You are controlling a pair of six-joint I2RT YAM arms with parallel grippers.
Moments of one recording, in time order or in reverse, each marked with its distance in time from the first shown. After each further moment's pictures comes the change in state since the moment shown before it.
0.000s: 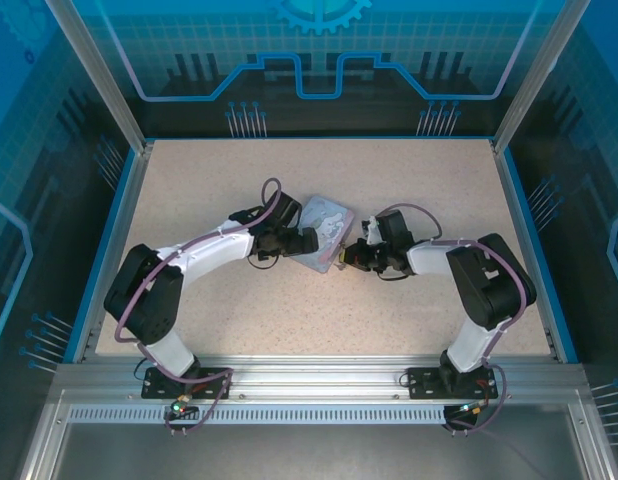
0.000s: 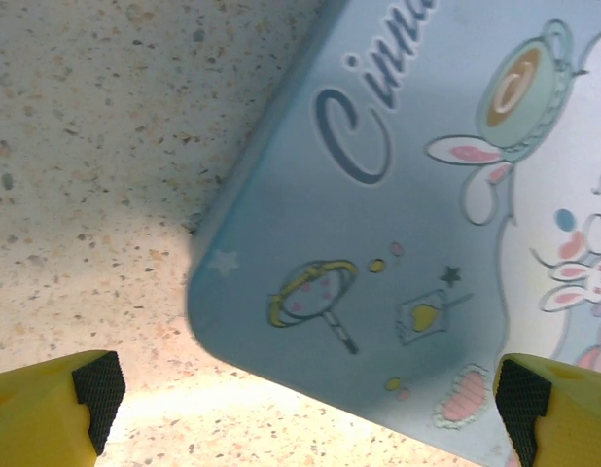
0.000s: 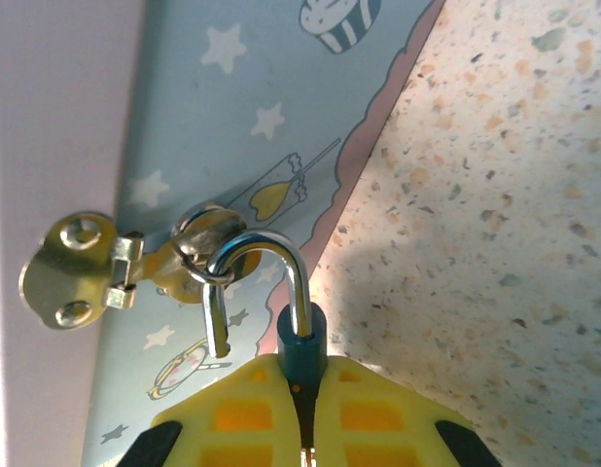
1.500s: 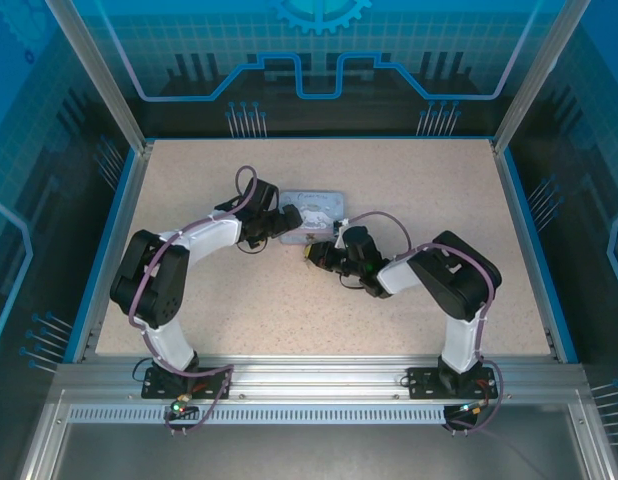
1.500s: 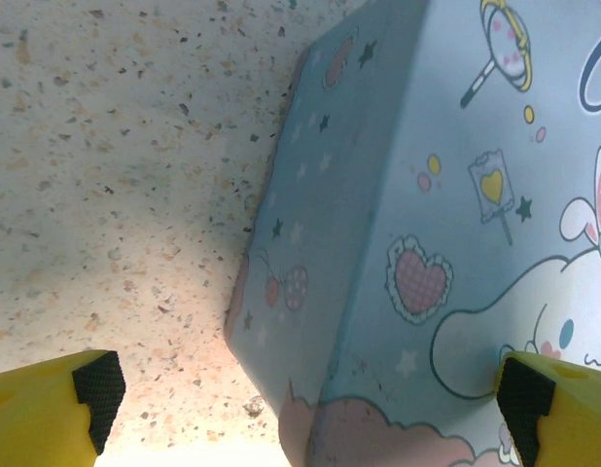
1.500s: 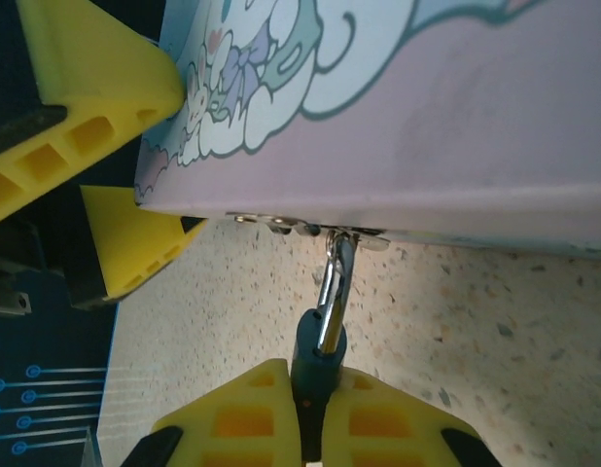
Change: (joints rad) left arm 0.182 0.094 -0.015 0.211 0.074 -0.103; right arm 0.278 0.167 -0.047 0.653 0.262 0.299
